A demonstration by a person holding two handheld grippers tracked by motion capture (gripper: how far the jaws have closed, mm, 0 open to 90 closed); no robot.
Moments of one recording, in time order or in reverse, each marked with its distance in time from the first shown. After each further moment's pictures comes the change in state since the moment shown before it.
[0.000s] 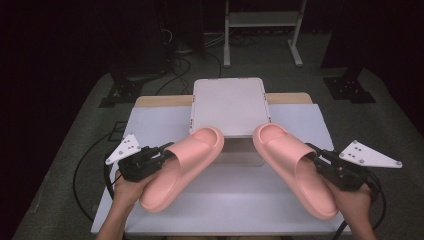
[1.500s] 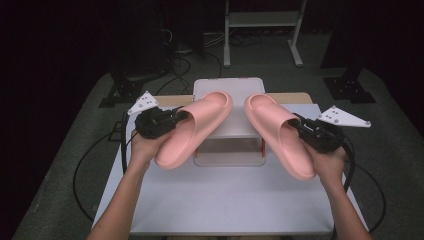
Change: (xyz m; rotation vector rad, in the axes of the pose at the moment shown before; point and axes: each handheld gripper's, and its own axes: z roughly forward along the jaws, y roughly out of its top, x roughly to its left) left arm 0.042 0.064 0.069 0.040 0.057 -0.016; right arm -0.028 0.036 0.073 -0.008 -0.057 0.058
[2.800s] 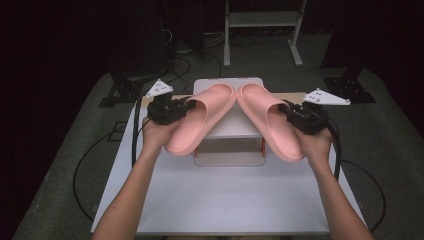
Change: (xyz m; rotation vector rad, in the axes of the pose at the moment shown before) left arm 0.006 0.019 0.037 0.075 0.086 -0.023; right arm -0.006 0.024 0.045 0.055 -0.032 0.018
